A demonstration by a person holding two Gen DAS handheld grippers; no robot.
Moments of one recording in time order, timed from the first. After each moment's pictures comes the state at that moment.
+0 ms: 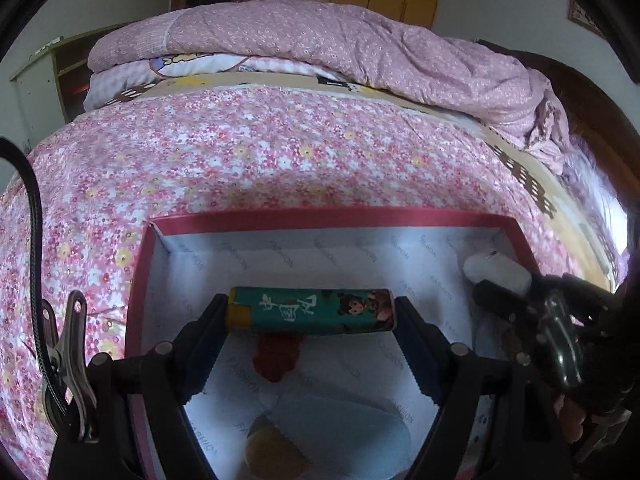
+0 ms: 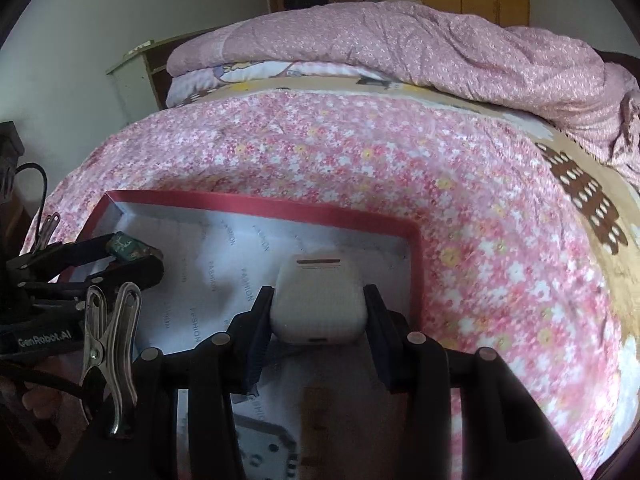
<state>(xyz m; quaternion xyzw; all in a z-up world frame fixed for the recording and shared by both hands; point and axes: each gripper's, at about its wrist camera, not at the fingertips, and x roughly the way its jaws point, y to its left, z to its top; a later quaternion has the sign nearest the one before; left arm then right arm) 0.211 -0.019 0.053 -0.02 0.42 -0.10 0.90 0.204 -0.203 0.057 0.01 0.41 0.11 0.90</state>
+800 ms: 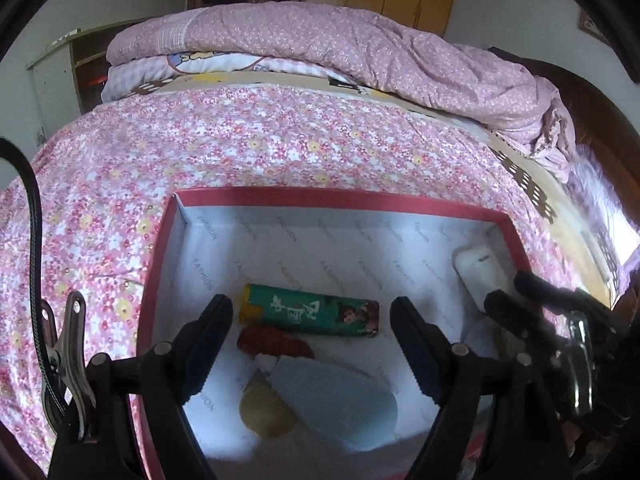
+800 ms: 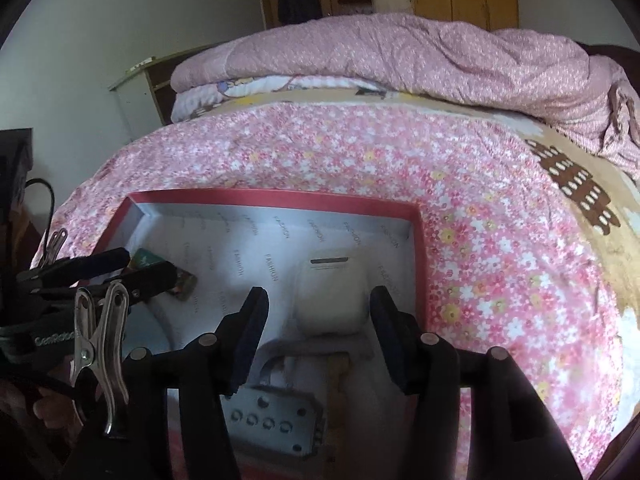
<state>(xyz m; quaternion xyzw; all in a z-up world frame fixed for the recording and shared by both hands) 0.183 -0.020 0.062 -0.04 0.42 -0.07 0.90 0.166 -0.206 0.073 0.02 0.38 0.12 0.92</state>
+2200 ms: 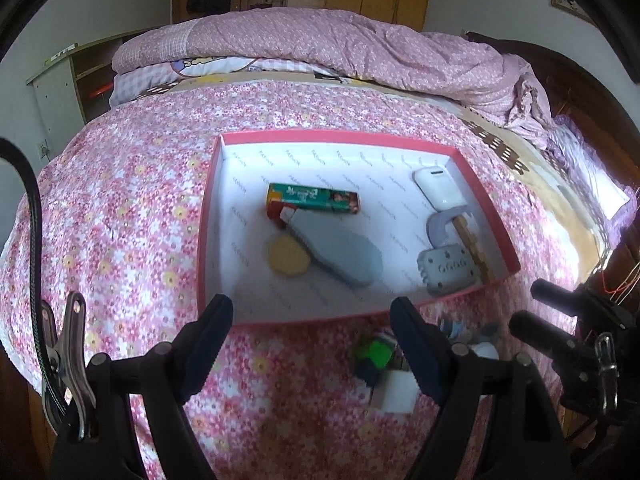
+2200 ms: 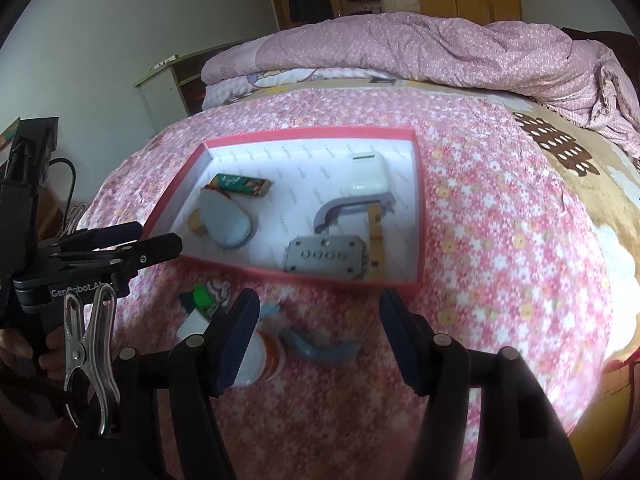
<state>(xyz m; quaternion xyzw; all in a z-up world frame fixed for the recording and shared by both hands) 0.075 -0.002 0.072 0.00 0.42 -0.09 0.90 0.040 -0.210 0.075 0.05 0.39 0.15 0.91</state>
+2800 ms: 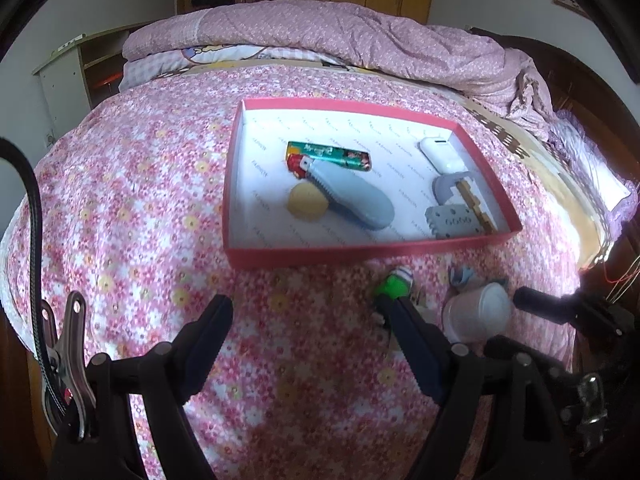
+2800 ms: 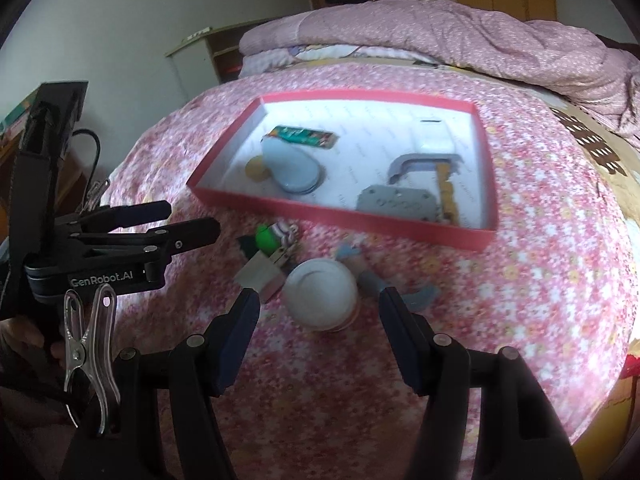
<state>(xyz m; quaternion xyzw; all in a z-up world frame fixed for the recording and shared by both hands) 0.041 0.015 0.056 0.00 0.43 -0.09 0.90 0.015 -0.164 0.058 0.01 0.42 0.20 0.89</state>
